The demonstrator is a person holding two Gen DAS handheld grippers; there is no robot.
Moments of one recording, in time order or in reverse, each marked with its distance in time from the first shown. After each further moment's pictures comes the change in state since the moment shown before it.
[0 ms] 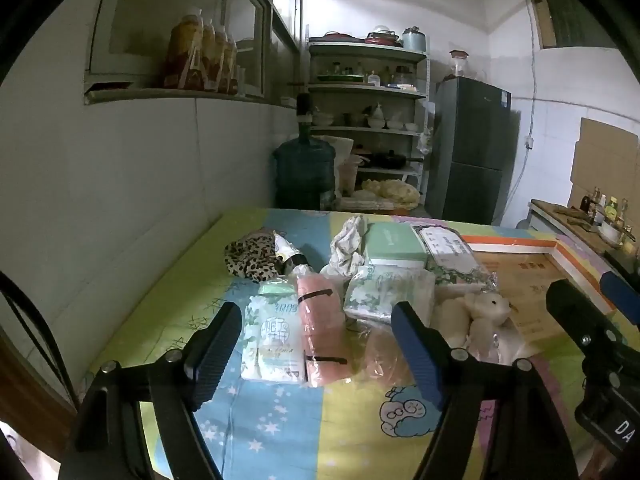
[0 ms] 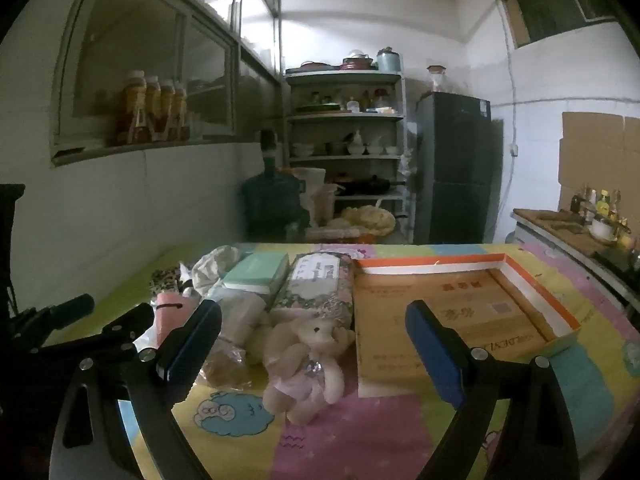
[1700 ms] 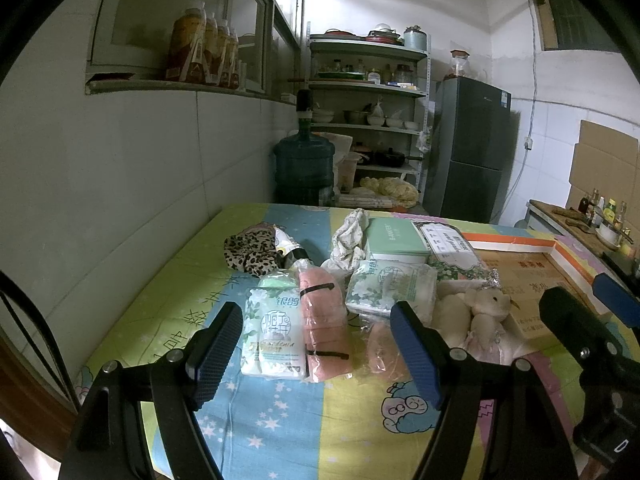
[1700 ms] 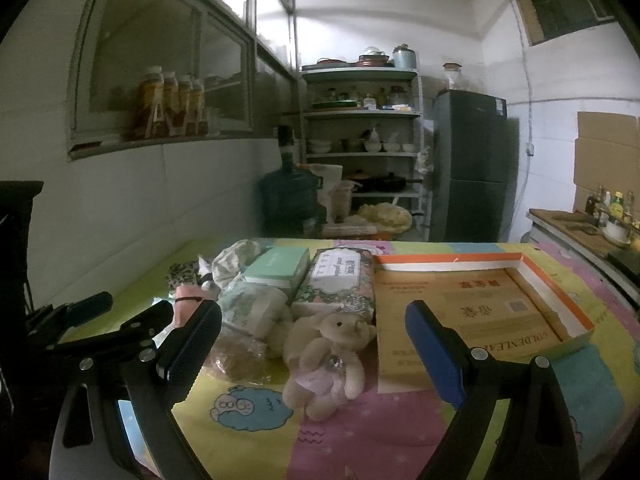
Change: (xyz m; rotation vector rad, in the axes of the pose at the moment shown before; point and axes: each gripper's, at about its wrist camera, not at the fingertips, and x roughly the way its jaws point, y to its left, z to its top) left arm 0.000 0.000 -0.002 -0.001 0.002 0.001; right arm 0.001 0.008 -0.004 -0.016 0.011 0.063
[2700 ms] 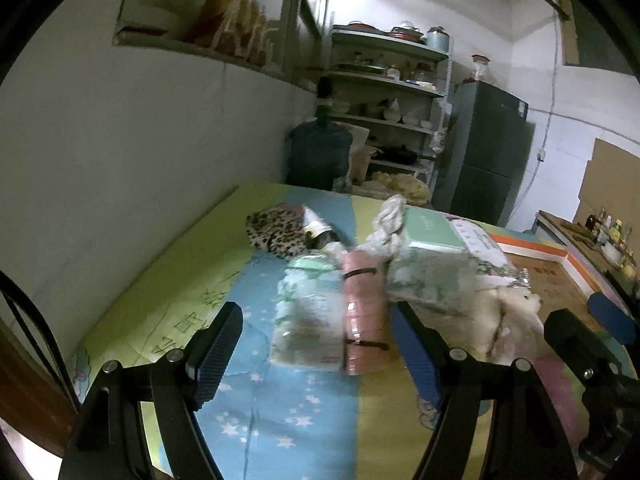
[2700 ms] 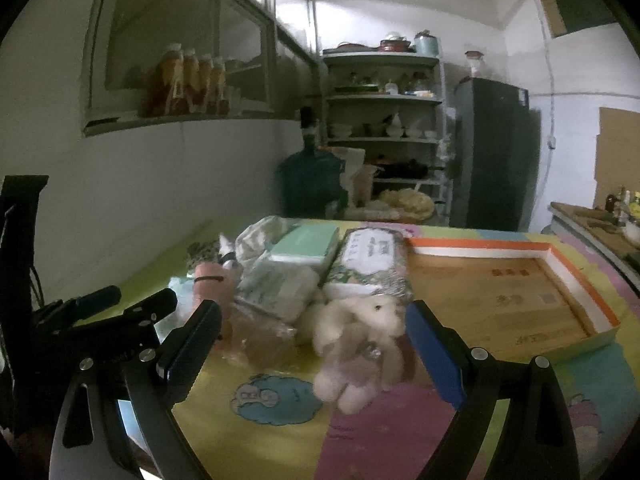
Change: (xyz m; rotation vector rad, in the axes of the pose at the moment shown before) left arm 0.011 0.035 -0.014 -0.096 0.041 0.007; right arm 0.023 0.019 -0.009 -0.023 0.061 0.084
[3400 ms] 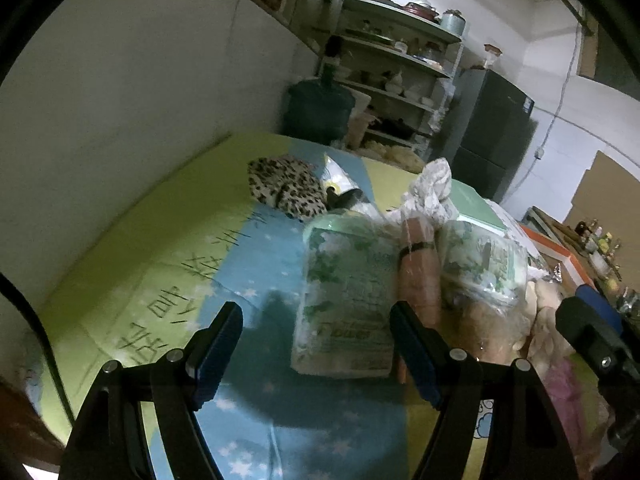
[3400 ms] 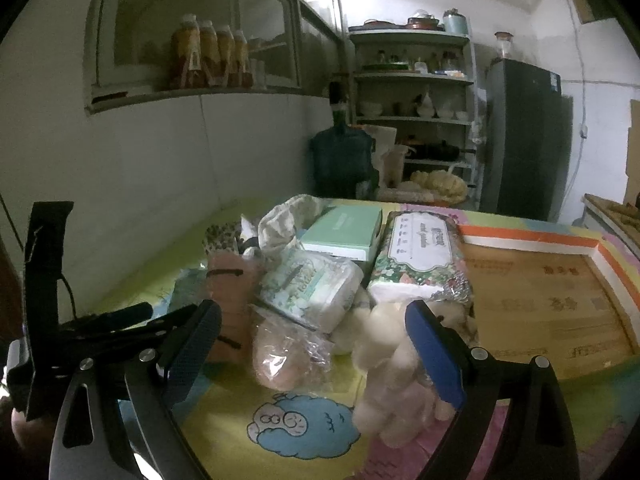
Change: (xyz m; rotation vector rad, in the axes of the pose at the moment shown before) left arm 0.066 0.037 -0.007 -0.089 0.141 -0.109; right arm 0.054 0.010 0.003 -0.015 0.079 0.098
